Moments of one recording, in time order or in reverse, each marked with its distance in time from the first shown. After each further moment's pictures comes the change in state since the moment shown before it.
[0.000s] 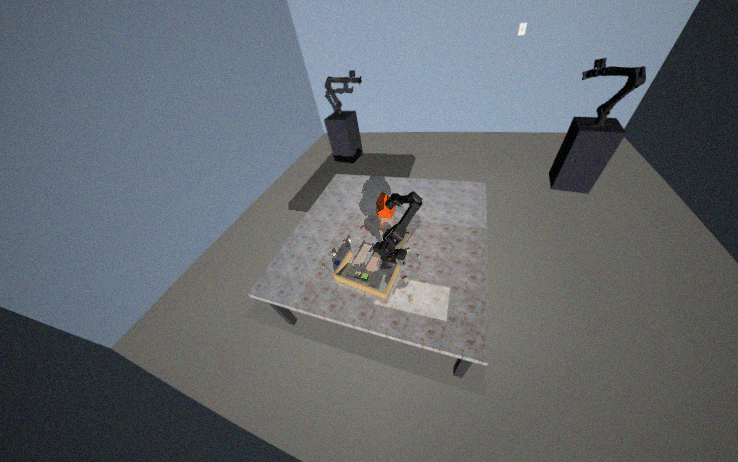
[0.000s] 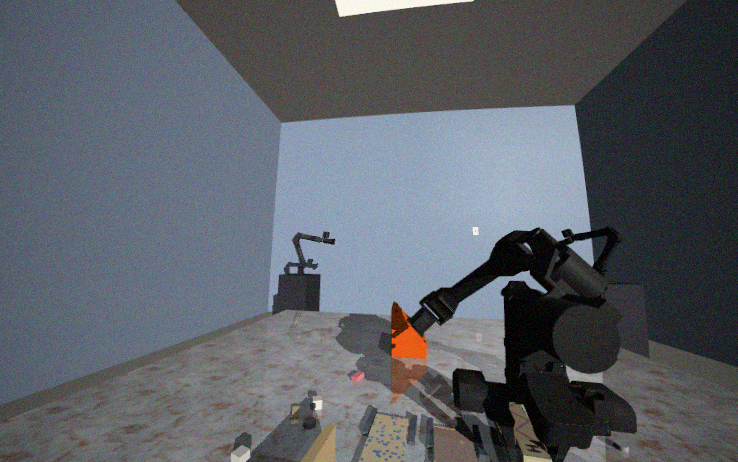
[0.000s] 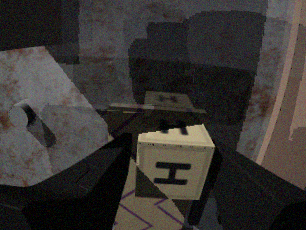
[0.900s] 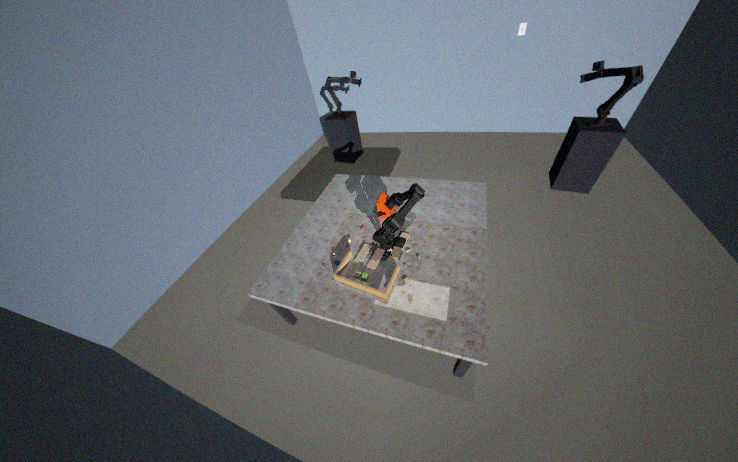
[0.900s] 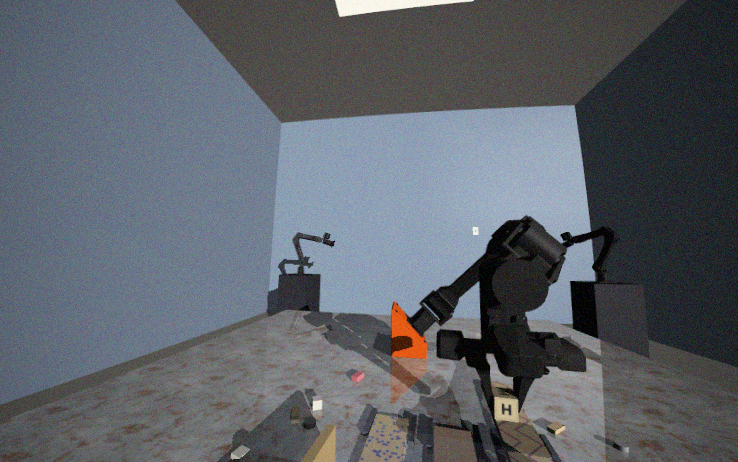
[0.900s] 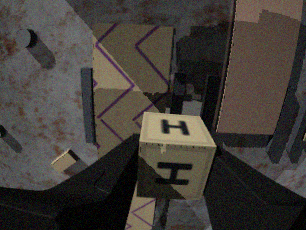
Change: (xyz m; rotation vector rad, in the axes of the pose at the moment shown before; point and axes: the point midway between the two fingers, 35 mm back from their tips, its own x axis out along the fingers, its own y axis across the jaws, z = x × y) arm -0.039 -0.023 -0.046 0.005 -0.001 0.002
